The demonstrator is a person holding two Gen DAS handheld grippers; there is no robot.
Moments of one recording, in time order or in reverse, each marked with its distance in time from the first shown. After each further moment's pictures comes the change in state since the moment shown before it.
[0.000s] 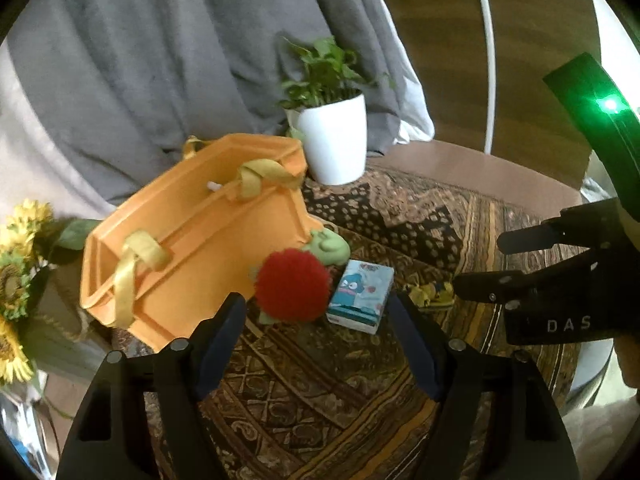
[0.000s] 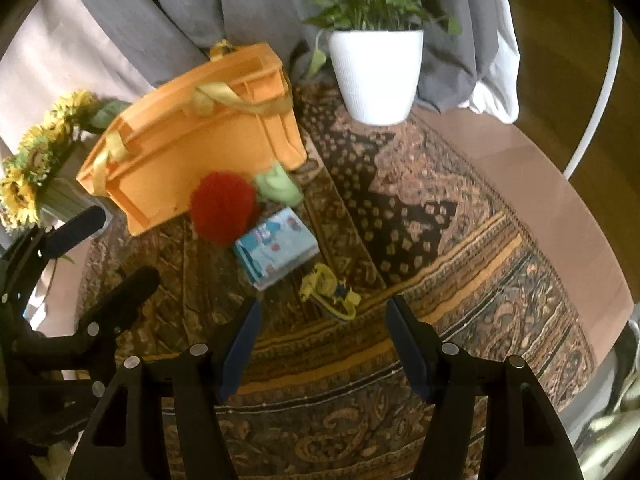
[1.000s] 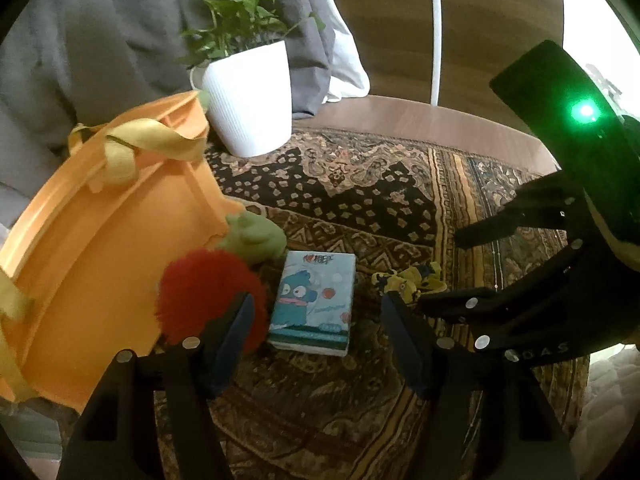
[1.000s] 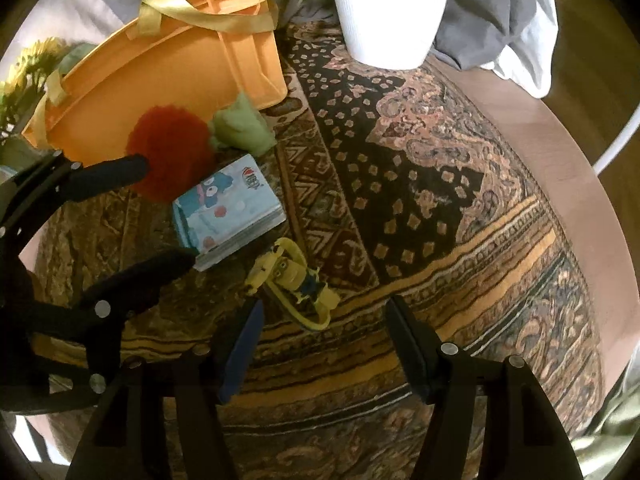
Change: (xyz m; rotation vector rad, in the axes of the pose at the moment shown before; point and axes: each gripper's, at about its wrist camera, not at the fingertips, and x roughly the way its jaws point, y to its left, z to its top) left arm 0.089 -0.016 0.003 0.144 0.086 -0.252; right arm 0.073 -0.014 0.004 -0.088 0.149 -0.036
